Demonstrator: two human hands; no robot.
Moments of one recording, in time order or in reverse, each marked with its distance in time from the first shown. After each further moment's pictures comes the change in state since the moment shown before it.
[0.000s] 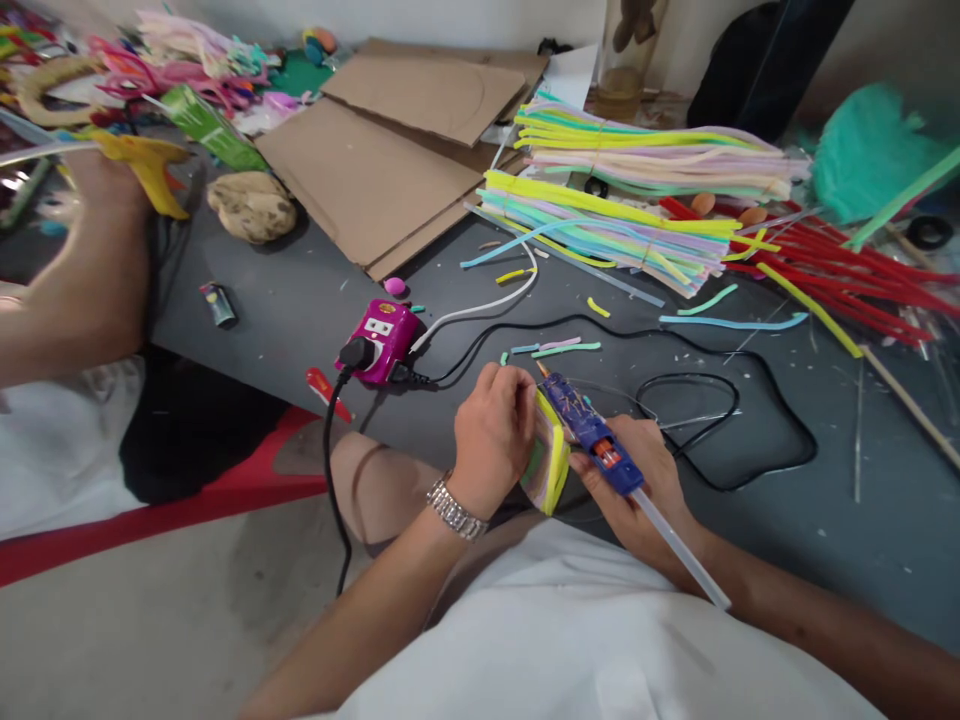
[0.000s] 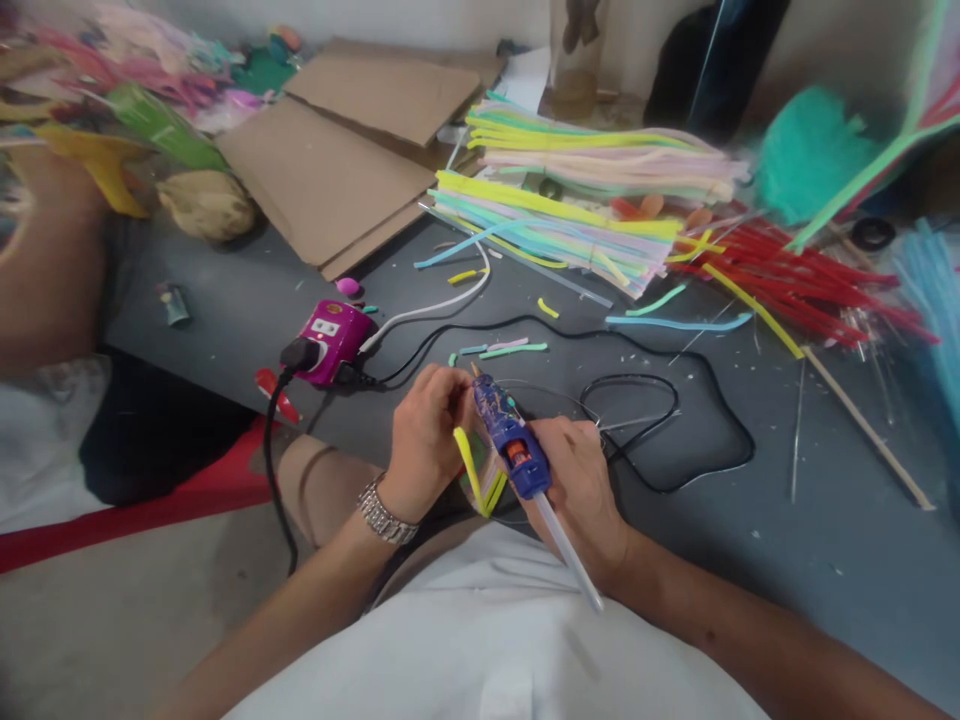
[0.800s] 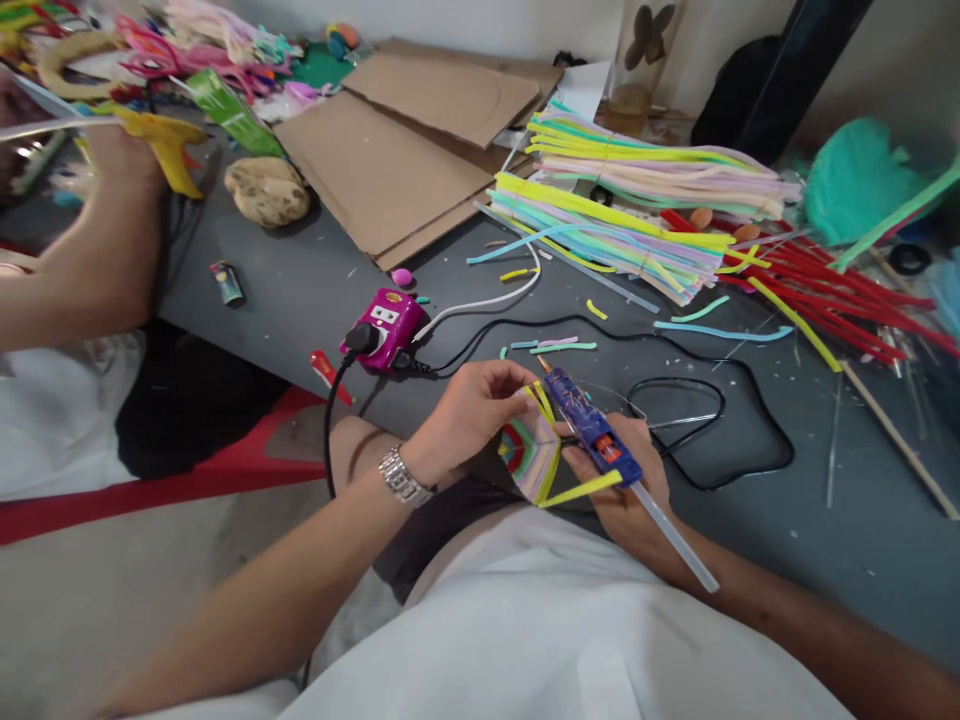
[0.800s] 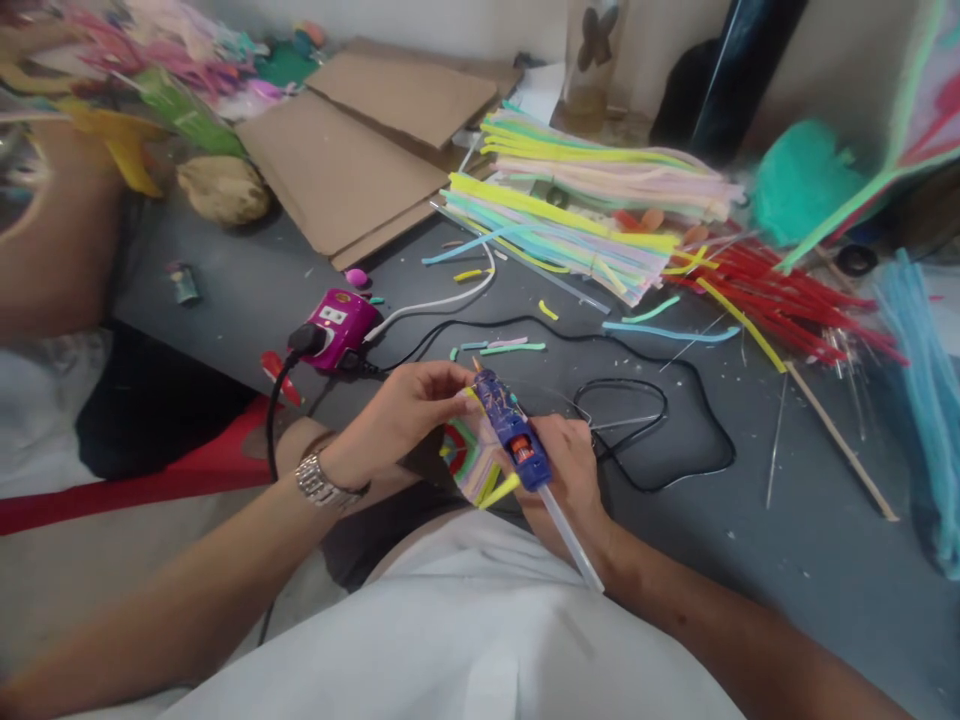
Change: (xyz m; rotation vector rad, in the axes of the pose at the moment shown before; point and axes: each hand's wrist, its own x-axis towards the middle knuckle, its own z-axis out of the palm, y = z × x) left_hand 0.024 -0.003 -0.029 -0.882 -0.500 -0.481; right_hand -0.006 0.005 0.005 0.047 0.074 0.064
